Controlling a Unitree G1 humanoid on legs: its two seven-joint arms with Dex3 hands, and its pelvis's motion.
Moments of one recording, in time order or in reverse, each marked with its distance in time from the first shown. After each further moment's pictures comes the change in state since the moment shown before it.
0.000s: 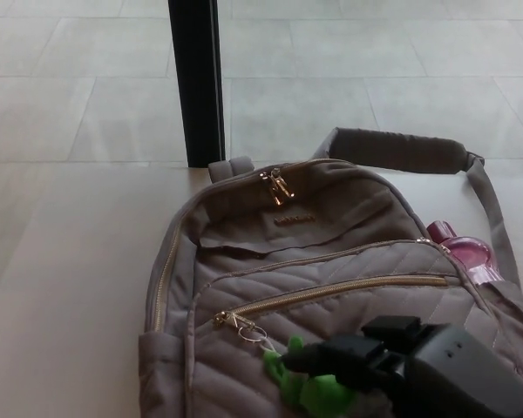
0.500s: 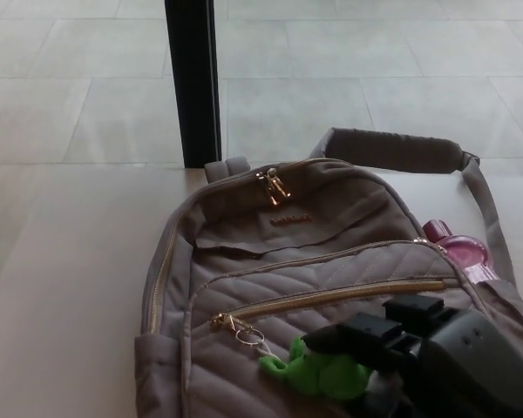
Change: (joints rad) left_arm 0.000 0.000 -0.023 0.003 0.010 -0.009 0.000; right_arm -0.003 0.052 0.003 0.059 -0.076 -0.025 -0.122
